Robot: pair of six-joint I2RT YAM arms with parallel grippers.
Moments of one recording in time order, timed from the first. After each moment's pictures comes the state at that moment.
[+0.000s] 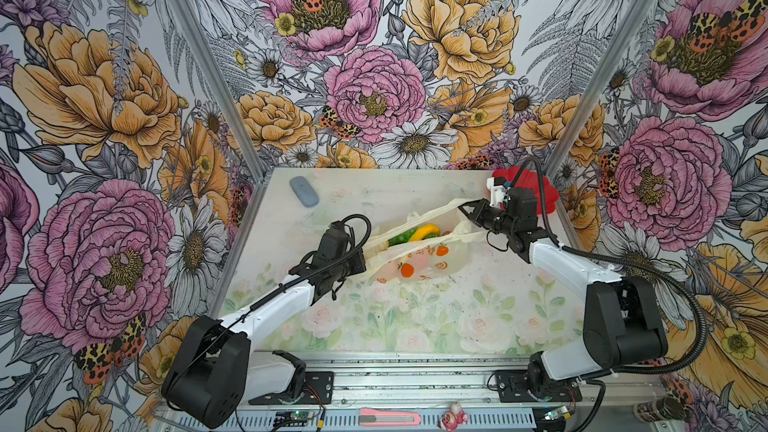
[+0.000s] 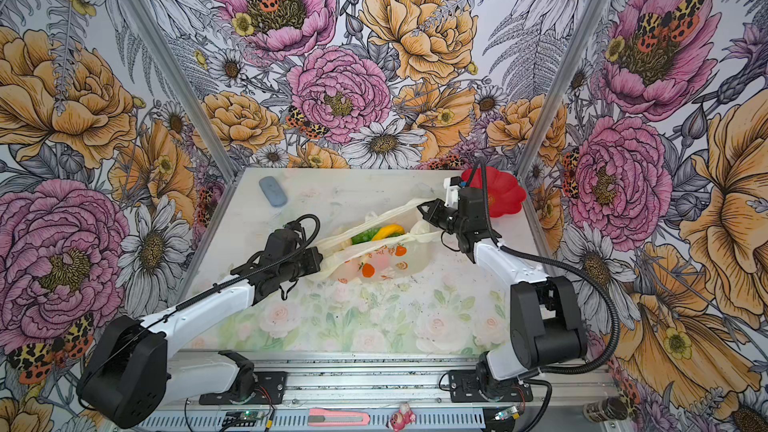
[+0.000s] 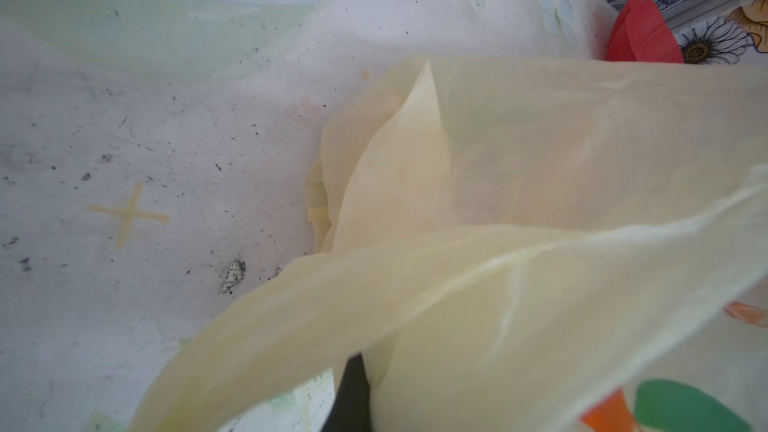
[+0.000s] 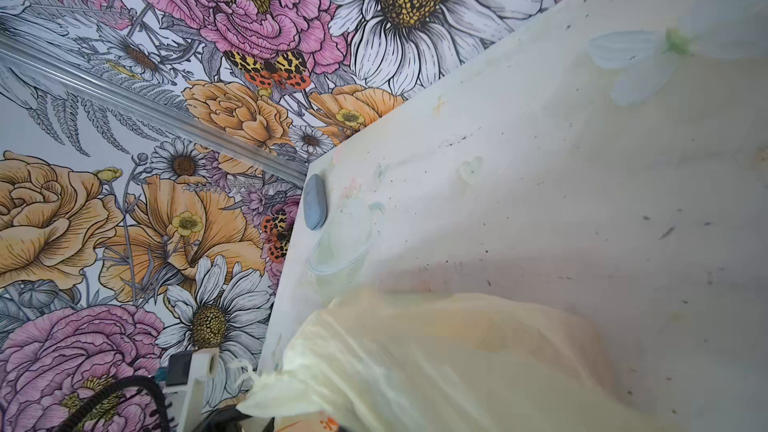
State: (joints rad) left arm -0.44 1.22 0.57 -0.05 0.06 -0.61; right arm 0.13 1.53 0.92 0.19 -0.59 0.78
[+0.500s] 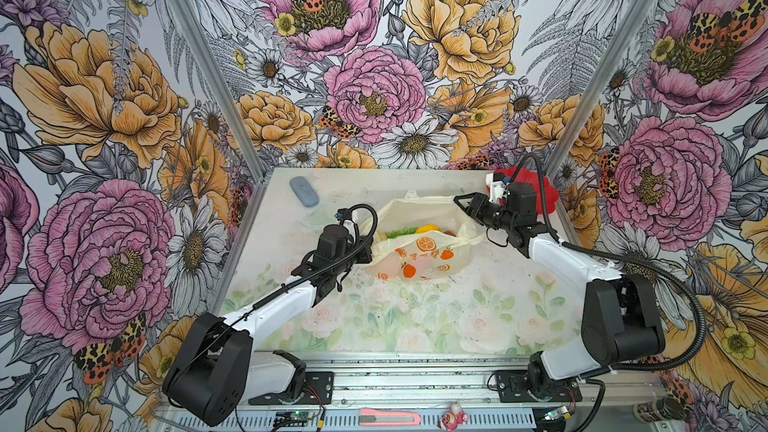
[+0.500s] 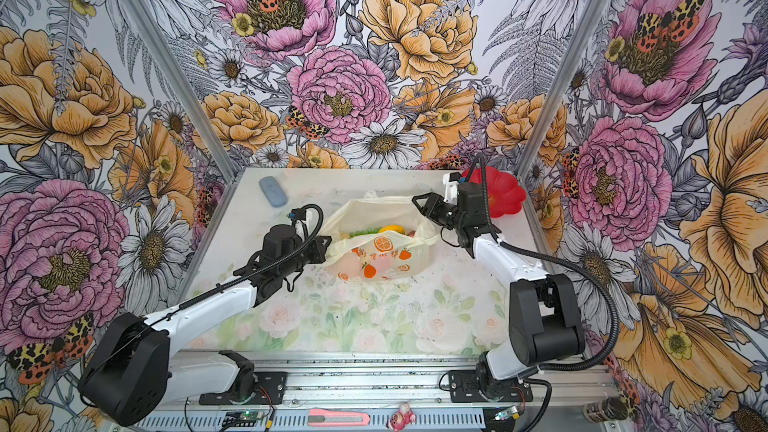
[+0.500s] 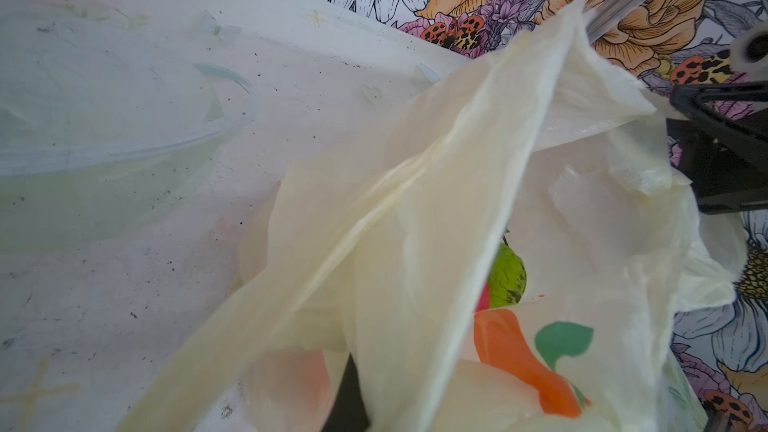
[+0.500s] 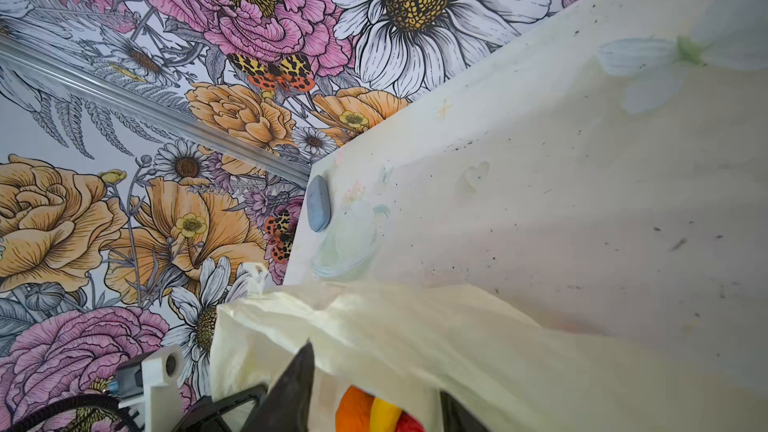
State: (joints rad) left arm -0.47 1.26 0.64 0.15 0.10 -0.51; right arm 0.17 1.47 0.99 0.05 -0.53 0.70
